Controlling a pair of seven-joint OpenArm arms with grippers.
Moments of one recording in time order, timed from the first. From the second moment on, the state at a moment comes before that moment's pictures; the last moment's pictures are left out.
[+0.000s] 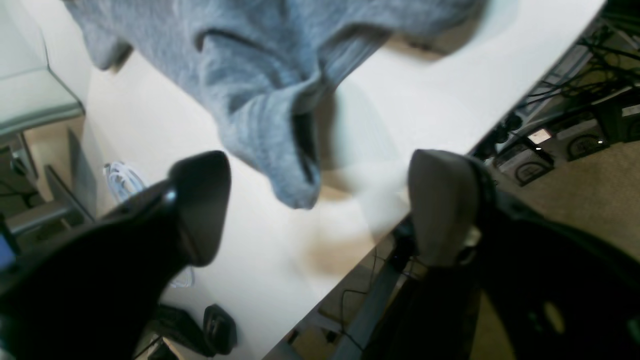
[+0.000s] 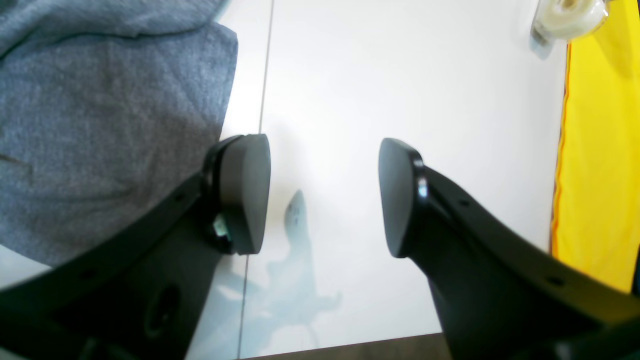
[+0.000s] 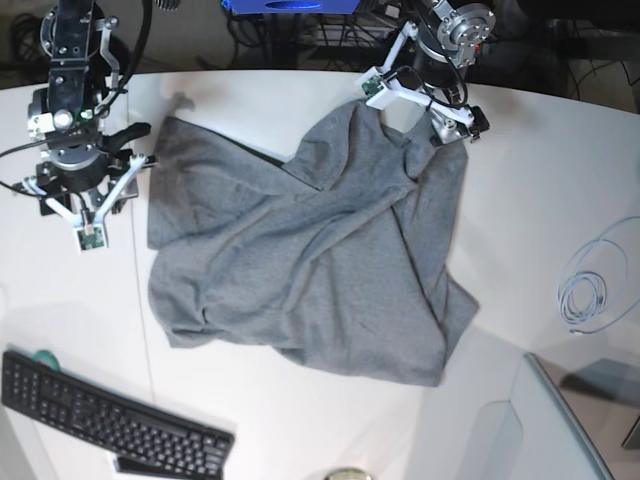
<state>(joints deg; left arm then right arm) 33.6 -19.3 21.7 109.6 44.2 -16.6 42.5 -17.9 2.3 7.3 106.0 -16.2 11.6 -46.4</state>
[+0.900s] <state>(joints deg) 13.9 2.4 19.1 108.0 43.5 -16.8 33.8 -4.4 3.6 9.3 70.6 -12.6 16.3 -31.7</state>
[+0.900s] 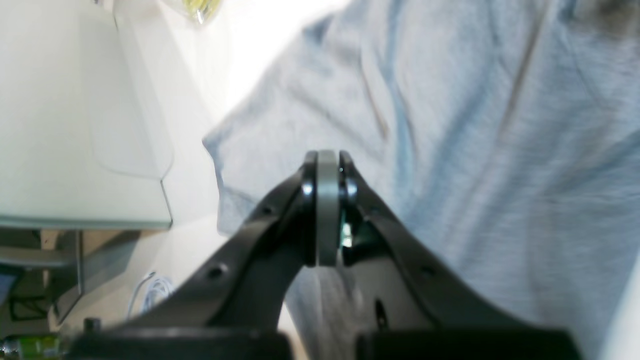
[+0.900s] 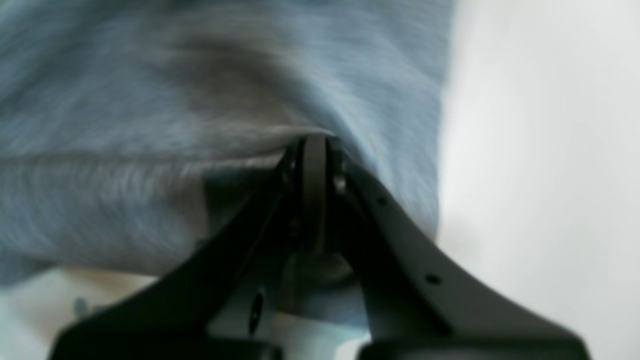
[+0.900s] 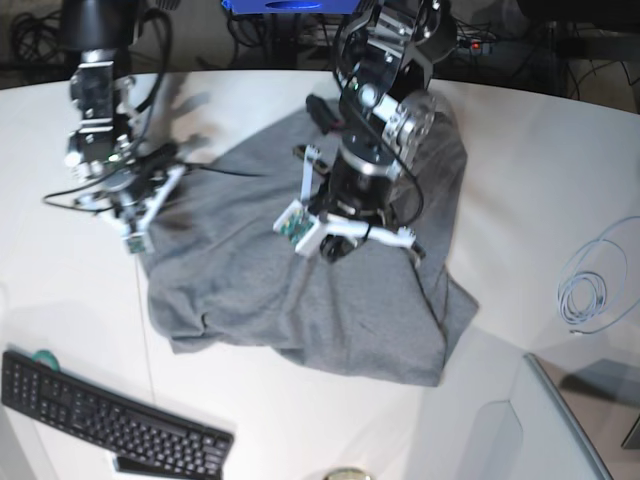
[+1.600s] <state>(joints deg) -6.5 2.4 3.5 81.6 38.7 -16.5 31.6 7.8 12.1 15.5 78.6 -16.4 16.8 -40.1</state>
